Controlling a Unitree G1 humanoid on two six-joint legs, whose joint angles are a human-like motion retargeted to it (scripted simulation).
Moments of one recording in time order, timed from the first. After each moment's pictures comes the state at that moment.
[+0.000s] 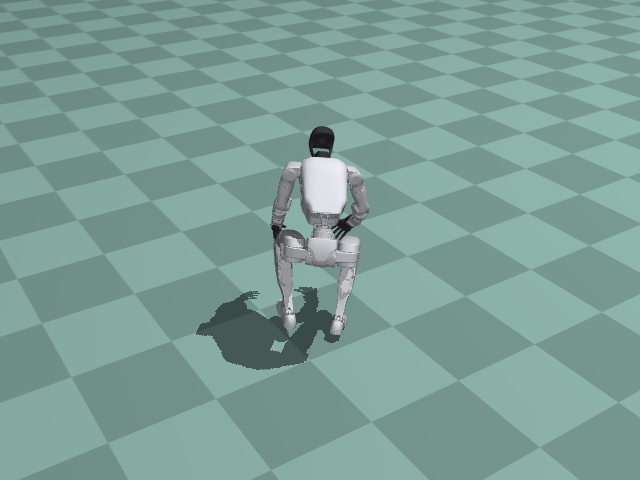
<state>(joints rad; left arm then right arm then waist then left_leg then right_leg) -1.14 0.27 -0.02 1.13 -0.04 0.00 -0.15 -1.05 -0.54 0.25 0.90 -0.34 -0.27 0.15 0.14 -0.03 0.52 -1.57 0.24 0.14 1.76 -0.74 0.10 -1.54 -0.13 -0.09 1.67 -0.45 0.00</state>
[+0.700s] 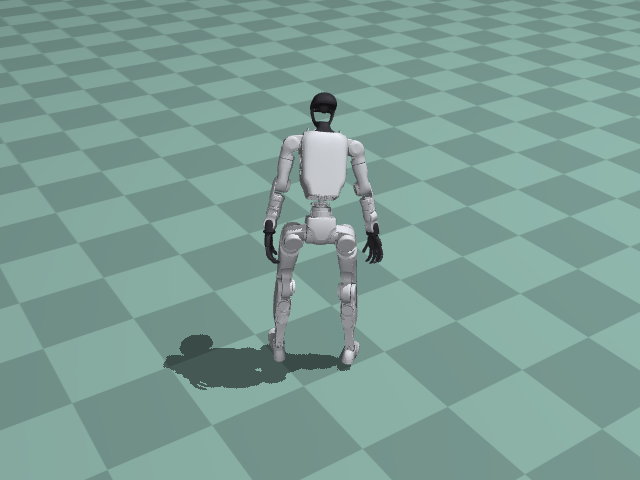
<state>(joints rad) -0.26 0.17 0.00 1.48 0.32 0.23 -0.25 -0.25 -0.33 -0.02 1.48 -0.53 -0.09 -0.03 0.07 0.04 0.28 -0.56 0.08 0.09 0.36 -0.35 -0.13 -0.47 -0.23 -0.26 0.28 -0.01 0.11</state>
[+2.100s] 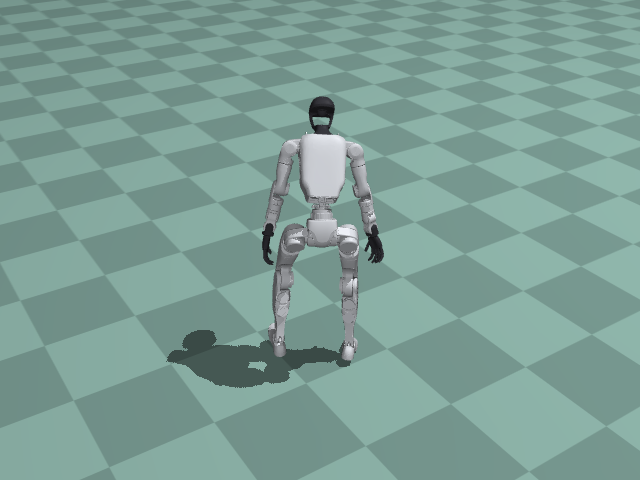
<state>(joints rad) -0.41 0.21 0.08 1.42 0.10 0.20 -0.08 -0.41 -0.31 -0.02 1.47 -0.46 -0.06 -0.14 0.06 0.04 0.34 -0.79 0.20 0.09 0.72 -0.50 -0.14 -0.66 -0.14 -0.16 0.51 -0.08 0.11</state>
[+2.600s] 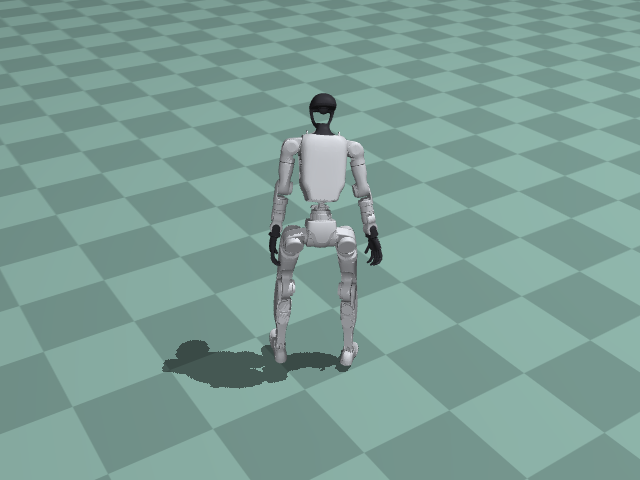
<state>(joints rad) -0.25 0.10 0.00 1.50 0.06 0.08 -0.02 -0.15 -0.28 -0.03 1.50 -0.32 -0.09 -0.12 0.04 0.04 0.20 -0.60 0.09 0.06 0.47 -0.44 -0.13 -0.49 -0.24 -0.30 0.42 -0.11 0.13</state>
